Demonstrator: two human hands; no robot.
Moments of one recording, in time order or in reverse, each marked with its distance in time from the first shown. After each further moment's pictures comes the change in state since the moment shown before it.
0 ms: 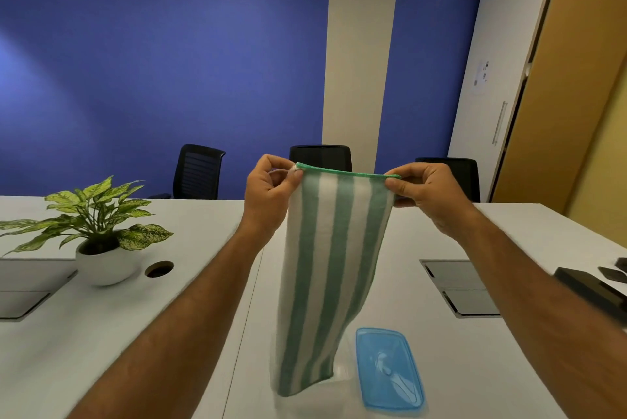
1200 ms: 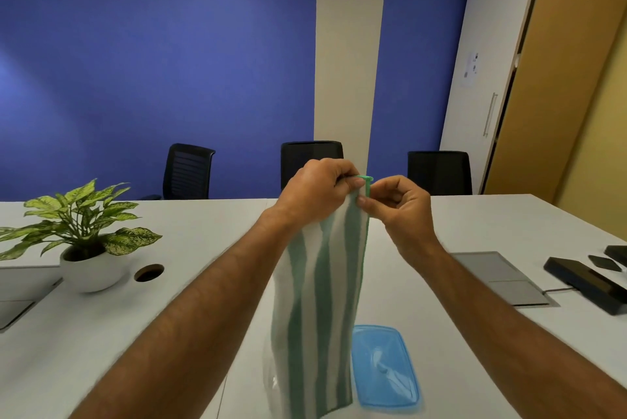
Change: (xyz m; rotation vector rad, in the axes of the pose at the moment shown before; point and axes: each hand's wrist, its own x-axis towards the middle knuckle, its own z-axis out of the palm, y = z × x) left_hand 0.008 0.029 0.076 0.780 -0.441 0.201; right_hand -0.021 0.037 0.040 0.133 0.245 -0.162
